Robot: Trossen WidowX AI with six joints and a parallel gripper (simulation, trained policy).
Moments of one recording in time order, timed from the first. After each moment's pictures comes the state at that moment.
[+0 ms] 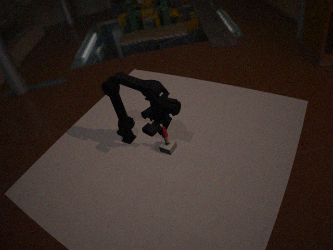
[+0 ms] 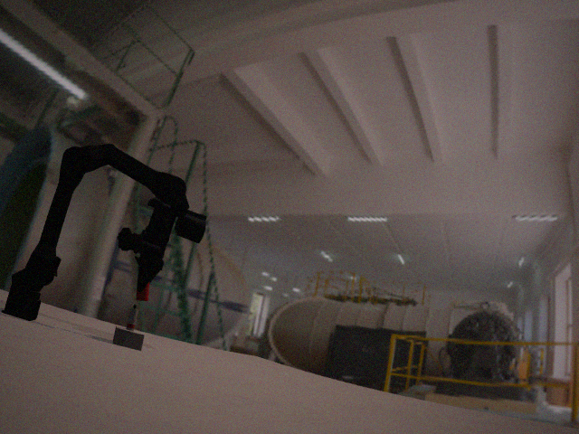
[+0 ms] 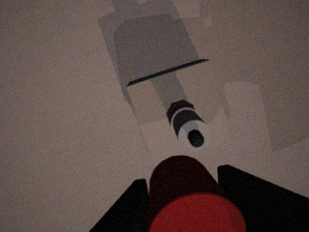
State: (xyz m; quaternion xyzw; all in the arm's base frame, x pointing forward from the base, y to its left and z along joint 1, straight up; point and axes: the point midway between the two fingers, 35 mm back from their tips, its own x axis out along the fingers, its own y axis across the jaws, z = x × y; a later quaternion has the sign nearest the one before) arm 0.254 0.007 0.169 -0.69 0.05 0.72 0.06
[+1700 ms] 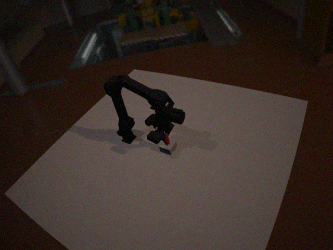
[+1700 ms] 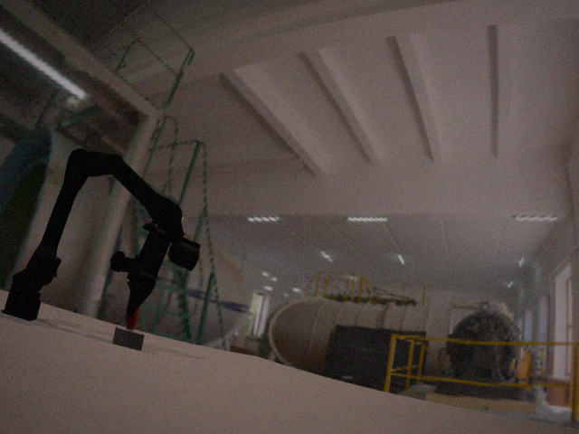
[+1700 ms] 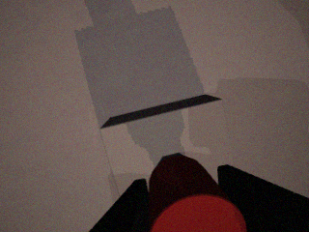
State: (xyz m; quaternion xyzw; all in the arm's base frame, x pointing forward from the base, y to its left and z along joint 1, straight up) arm 0.245 0.021 0.108 -0.66 0.02 0.75 0.03
